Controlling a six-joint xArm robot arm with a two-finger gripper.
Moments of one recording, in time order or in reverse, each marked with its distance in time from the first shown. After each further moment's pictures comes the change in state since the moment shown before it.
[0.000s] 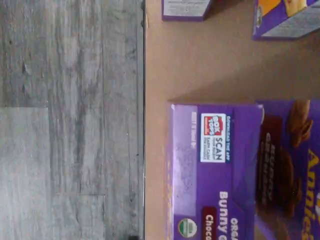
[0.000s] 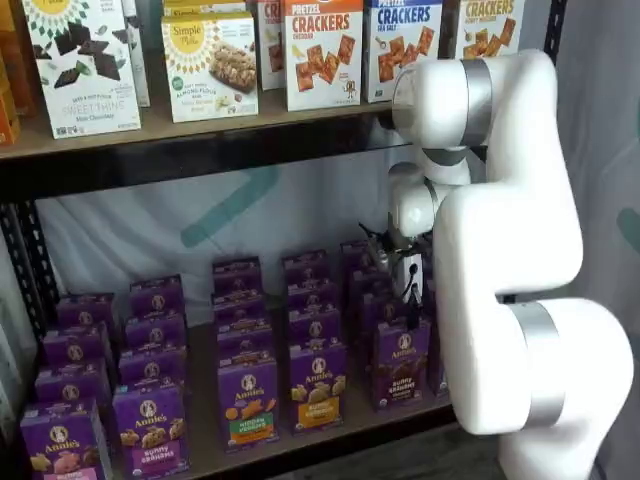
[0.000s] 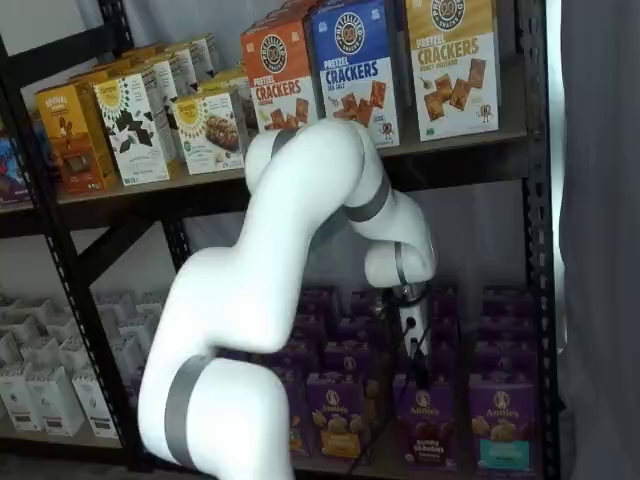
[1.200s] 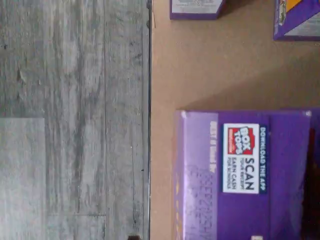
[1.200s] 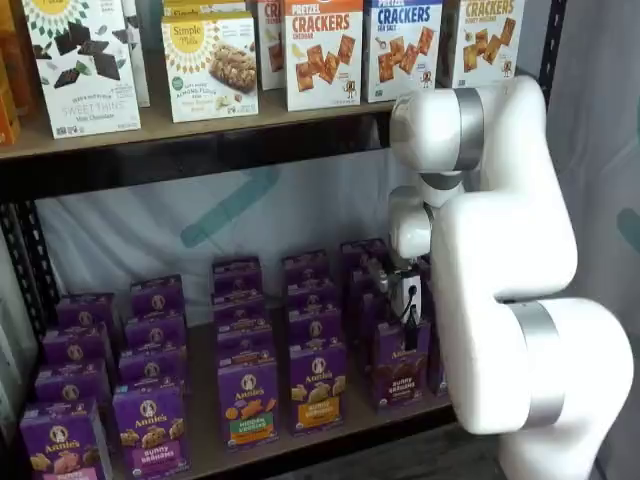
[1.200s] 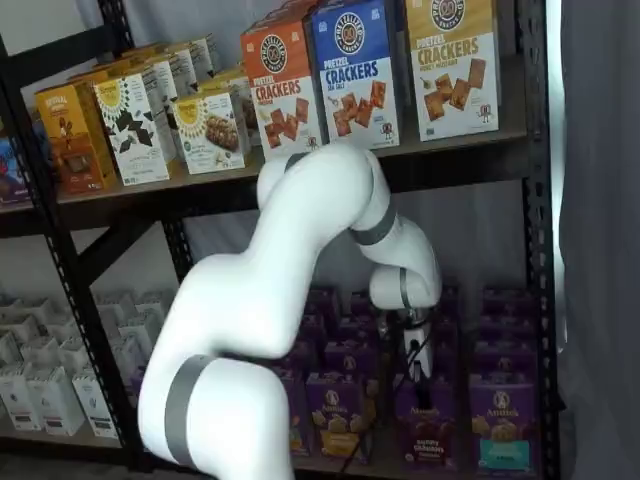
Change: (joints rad) arm -0.005 0.131 -0.090 0.058 -0.012 -0.051
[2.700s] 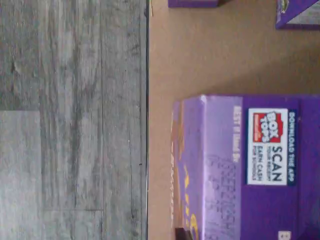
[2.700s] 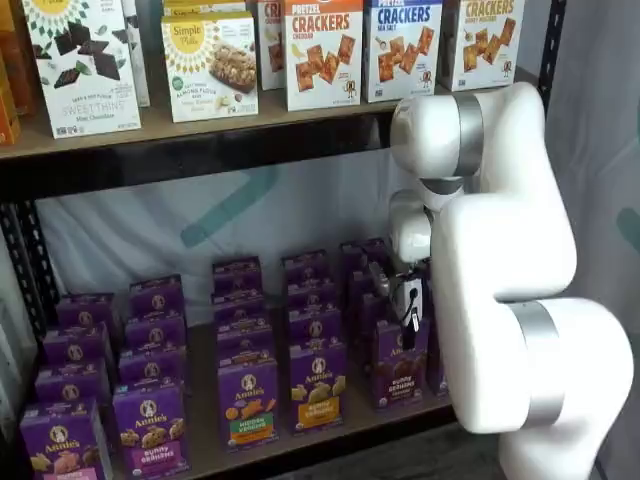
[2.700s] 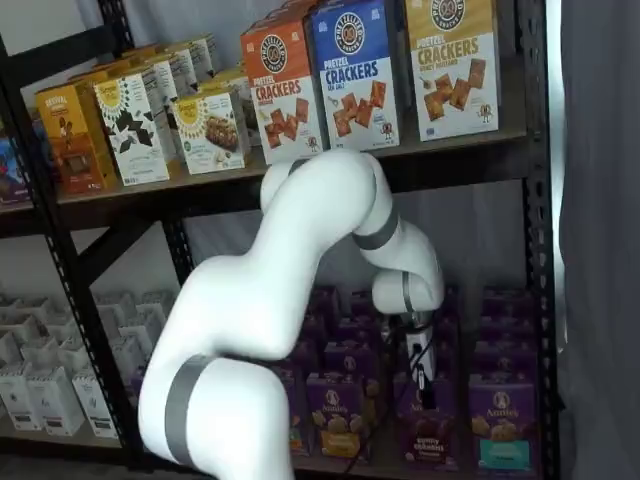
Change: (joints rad) arm -0.007 0.026 -0.025 -0.027 -0.004 0.017
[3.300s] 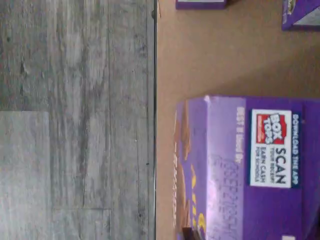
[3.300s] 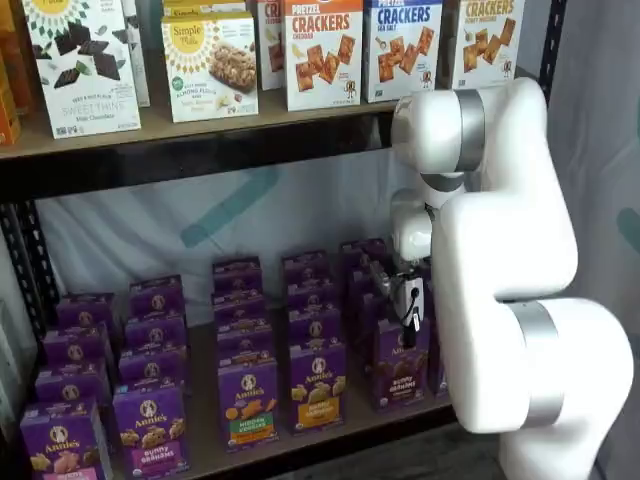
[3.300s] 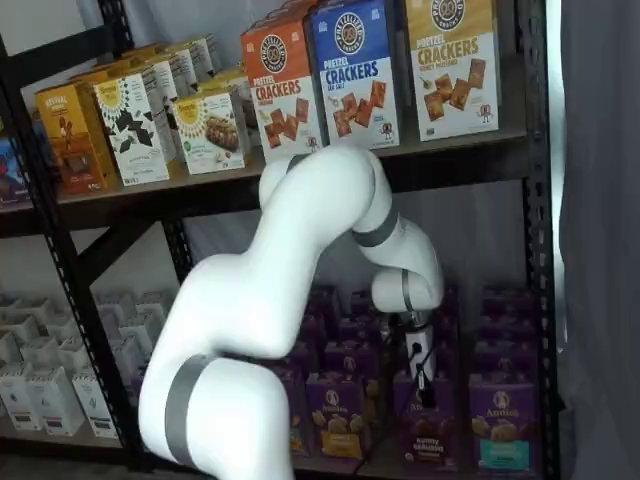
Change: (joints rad) arm -0.003 -0.024 0.031 0.003 0.003 -0.004
